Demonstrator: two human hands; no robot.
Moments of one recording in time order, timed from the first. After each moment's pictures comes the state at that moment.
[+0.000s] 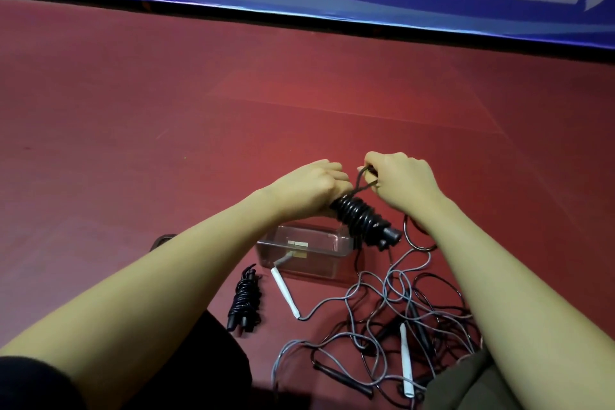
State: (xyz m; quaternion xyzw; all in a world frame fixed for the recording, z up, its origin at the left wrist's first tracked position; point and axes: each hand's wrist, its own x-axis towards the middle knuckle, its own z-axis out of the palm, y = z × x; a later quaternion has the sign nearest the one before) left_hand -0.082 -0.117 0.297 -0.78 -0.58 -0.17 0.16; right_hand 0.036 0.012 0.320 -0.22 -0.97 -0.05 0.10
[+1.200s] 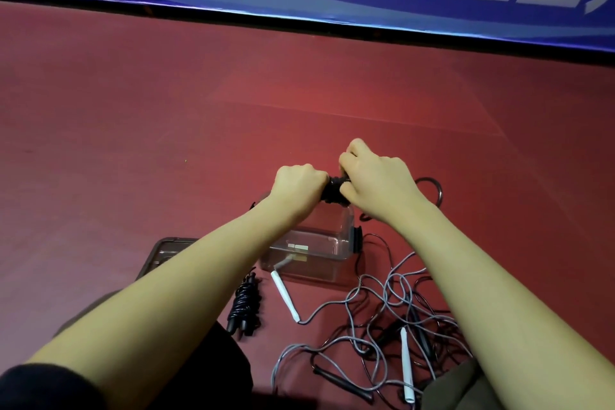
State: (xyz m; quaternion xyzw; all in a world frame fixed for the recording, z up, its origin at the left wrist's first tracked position) left_hand -0.079 -0.109 0.294 -0.49 -0.86 0.04 0.11; right_hand 0.030 -0.026 0.335 -0.14 -0.98 -0.09 0.11
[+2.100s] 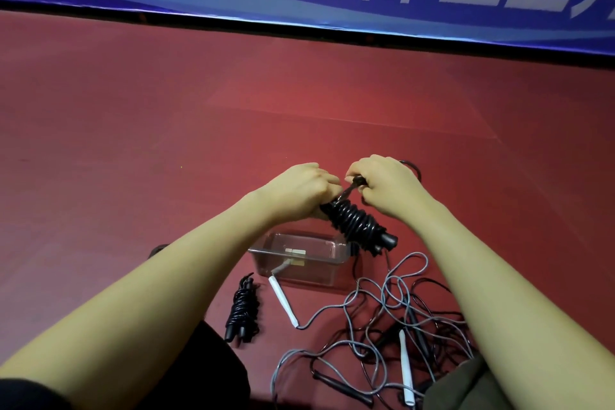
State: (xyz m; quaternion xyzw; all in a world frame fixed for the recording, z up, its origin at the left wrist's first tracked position) left_hand -0.087 -0.121 0.308 -0.77 -0.61 -0.12 0.15; right_hand 0.031 0.011 0.321 -0.15 -0.98 0.01 0.11
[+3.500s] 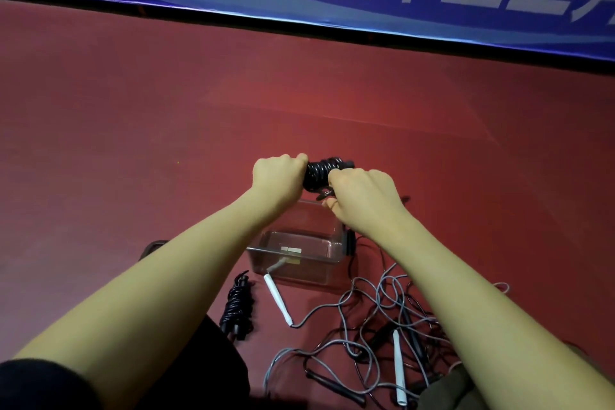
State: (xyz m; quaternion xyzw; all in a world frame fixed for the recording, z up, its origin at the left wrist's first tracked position) left_hand -0.097 -0.112 0.298 -0.42 -0.90 0.01 0.13; right_hand 0.030 -0.034 0.324 -0.13 -0.98 -0.11 0.10
